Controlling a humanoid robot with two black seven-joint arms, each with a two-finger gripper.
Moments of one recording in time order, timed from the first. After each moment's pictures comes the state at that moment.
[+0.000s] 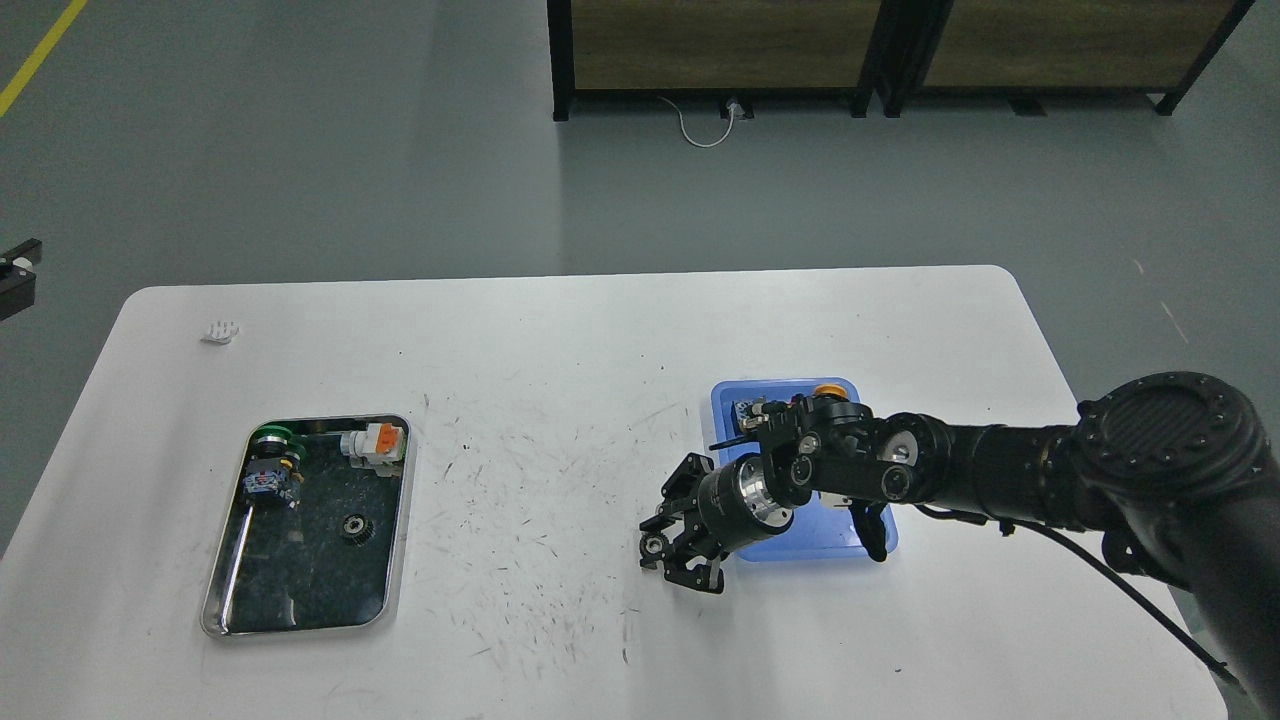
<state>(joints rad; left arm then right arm) -0.74 1.05 -0.43 -0.99 0.43 -0.16 -0.11 1.06 -0.09 -0.48 0.83 -0.55 0.42 0.09</state>
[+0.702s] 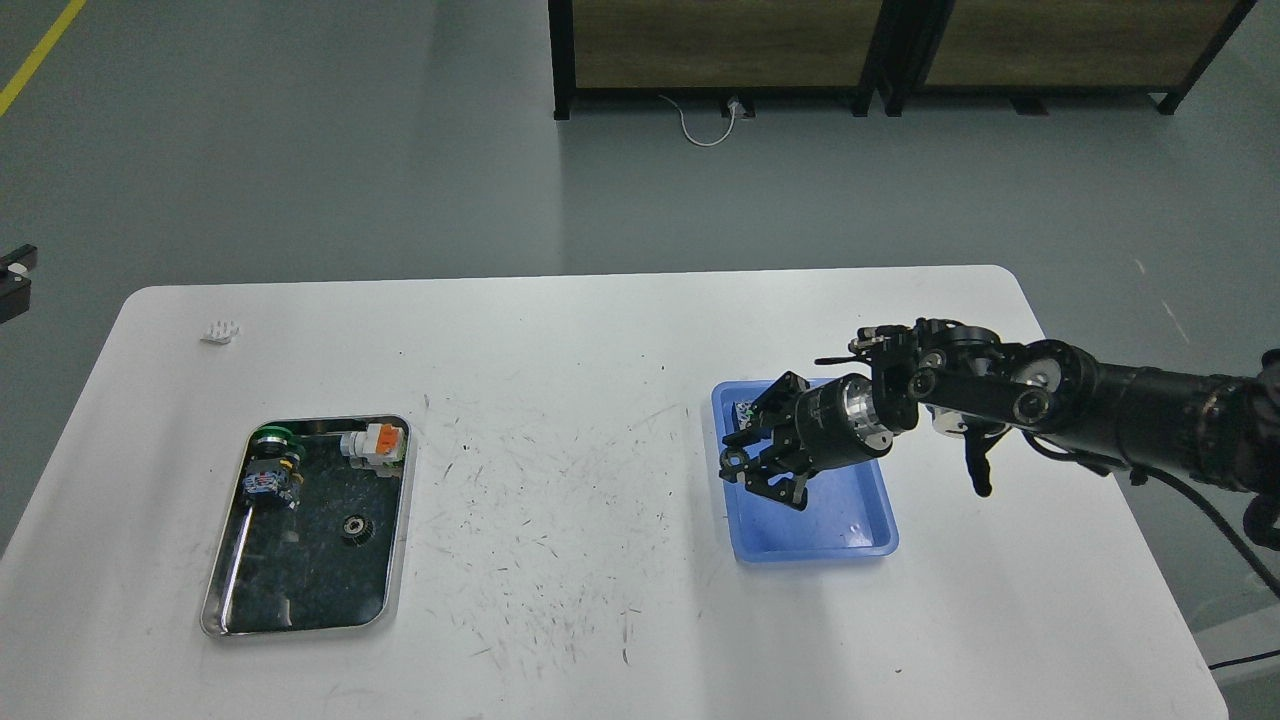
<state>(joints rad) -0.74 1.06 -0.42 -0.99 0.43 -0.16 -0.11 1.13 -0.44 -0.38 0.95 -0.55 0.48 0.10</state>
